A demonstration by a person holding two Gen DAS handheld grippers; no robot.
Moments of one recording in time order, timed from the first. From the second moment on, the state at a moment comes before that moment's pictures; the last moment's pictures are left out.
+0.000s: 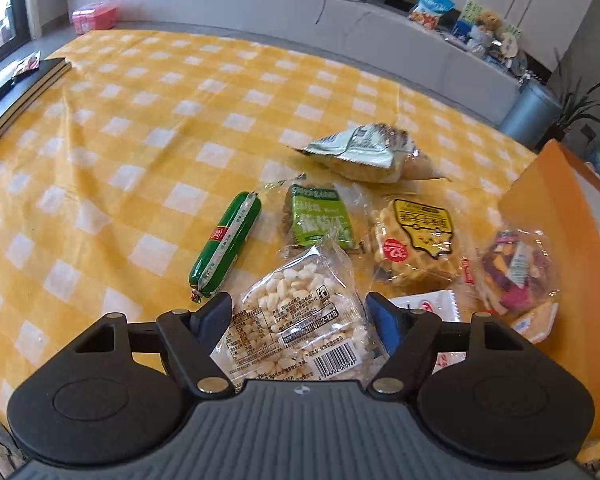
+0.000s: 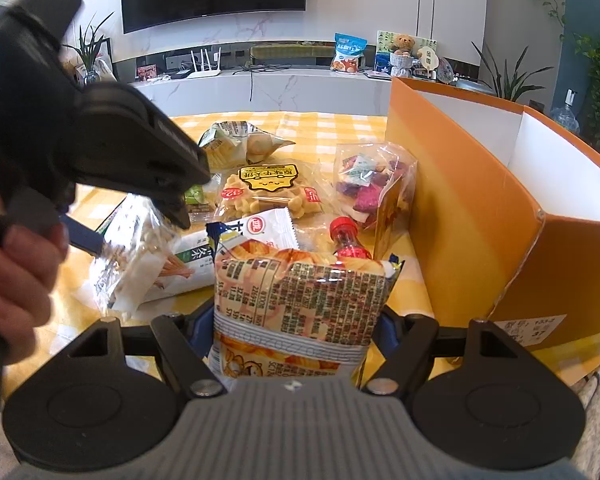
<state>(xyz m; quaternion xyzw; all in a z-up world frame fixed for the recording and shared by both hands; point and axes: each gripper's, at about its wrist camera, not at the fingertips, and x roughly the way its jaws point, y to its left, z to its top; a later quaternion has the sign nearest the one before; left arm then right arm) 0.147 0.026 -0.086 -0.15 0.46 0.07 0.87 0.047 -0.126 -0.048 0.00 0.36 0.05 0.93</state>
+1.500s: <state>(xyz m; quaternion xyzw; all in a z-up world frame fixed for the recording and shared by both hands) 0.132 -0.095 0.032 -0.20 0.35 -0.28 0.87 -0.004 -0.343 0.041 0.25 0.11 -0.07 0.96</state>
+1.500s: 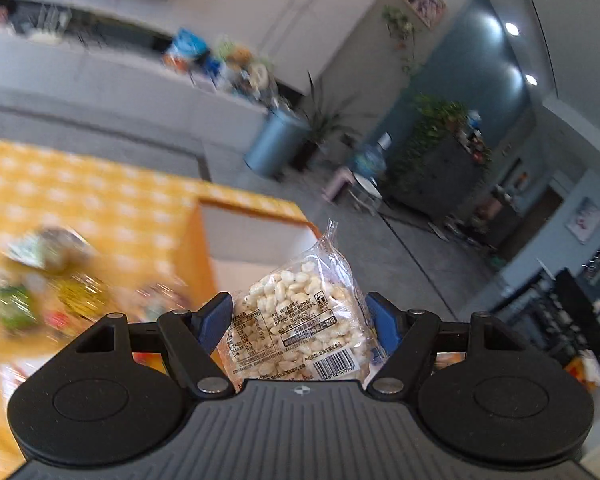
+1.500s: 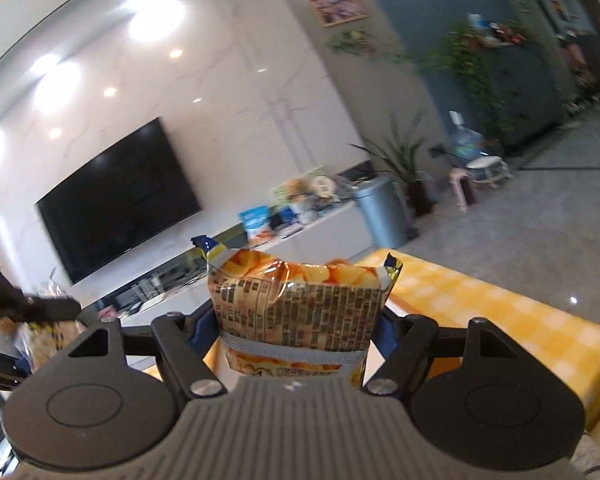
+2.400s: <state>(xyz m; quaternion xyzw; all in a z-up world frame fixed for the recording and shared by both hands) 0.157 -0.160 -0.025 -0.11 0.42 -0.25 0.86 0.005 -0.363 0.027 0.29 0.13 -0.07 0.94</state>
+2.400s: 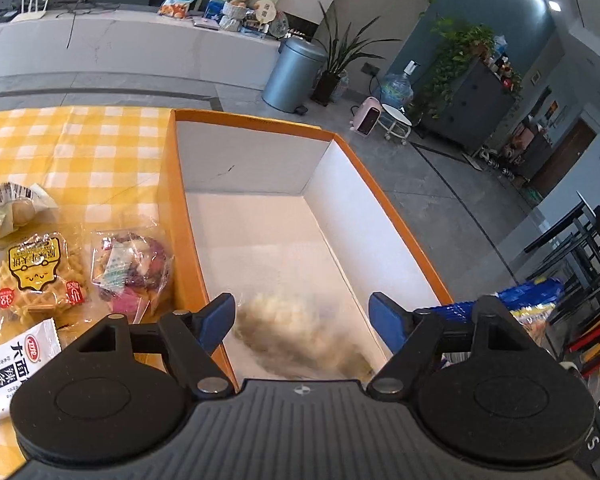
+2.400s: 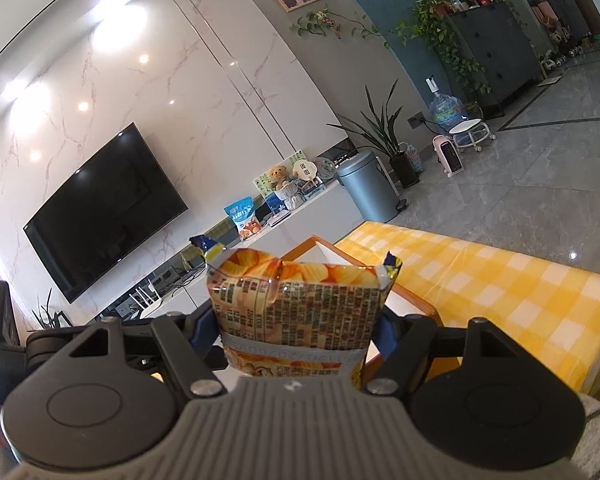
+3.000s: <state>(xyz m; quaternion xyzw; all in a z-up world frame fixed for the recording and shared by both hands) 0.126 -0.114 -0.008 -0.13 0.39 -0.22 0.88 0.031 -0.349 0.027 0.24 0.20 -0.09 0.94</state>
